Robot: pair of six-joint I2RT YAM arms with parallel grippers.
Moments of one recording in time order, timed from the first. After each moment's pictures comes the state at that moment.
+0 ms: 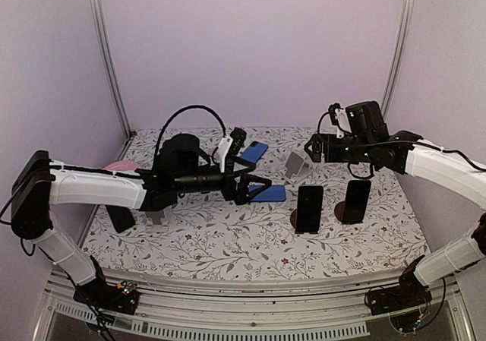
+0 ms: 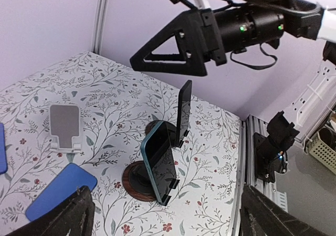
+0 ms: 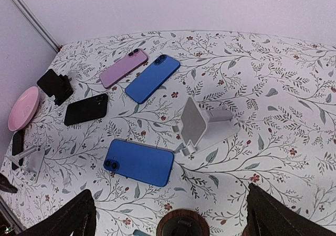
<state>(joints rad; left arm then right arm) -0.89 1.62 0.96 0.47 0.37 -0.22 0.61 1.33 1.10 -0.35 0.14 0.39</state>
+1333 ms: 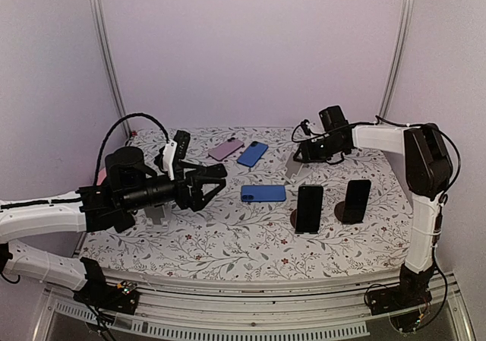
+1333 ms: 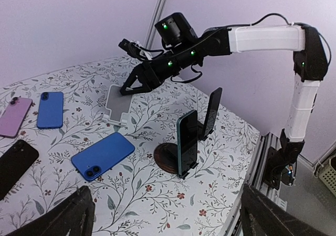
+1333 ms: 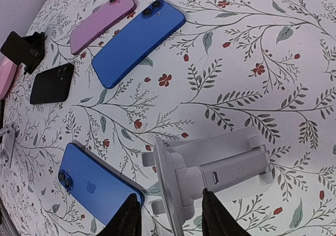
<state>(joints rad) -0.89 1.07 0.66 0.24 0.09 -0.32 0.37 2.04 1.52 -0.35 -0.32 0.17</state>
